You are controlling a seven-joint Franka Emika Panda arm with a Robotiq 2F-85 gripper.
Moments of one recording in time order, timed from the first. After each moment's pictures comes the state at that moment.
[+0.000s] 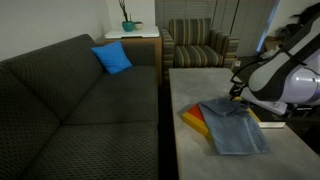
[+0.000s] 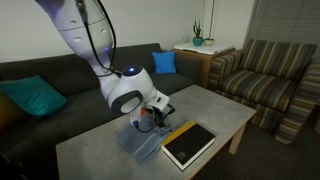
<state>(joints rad) 0.07 1.35 0.03 -1.51 0.33 3.34 0.41</state>
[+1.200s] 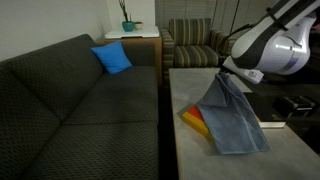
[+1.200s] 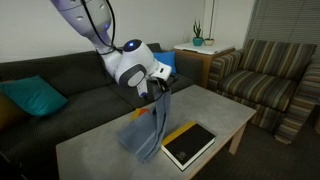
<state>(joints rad) 0.11 1.28 0.06 -1.38 0.33 3.39 0.39</state>
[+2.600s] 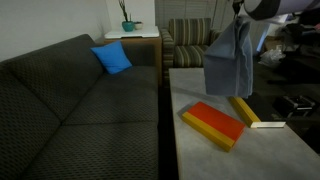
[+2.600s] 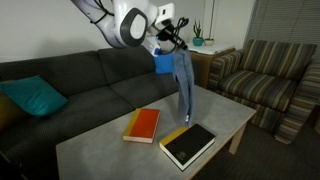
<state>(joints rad) 0.53 1.02 -0.52 -1.59 0.47 3.42 0.40</state>
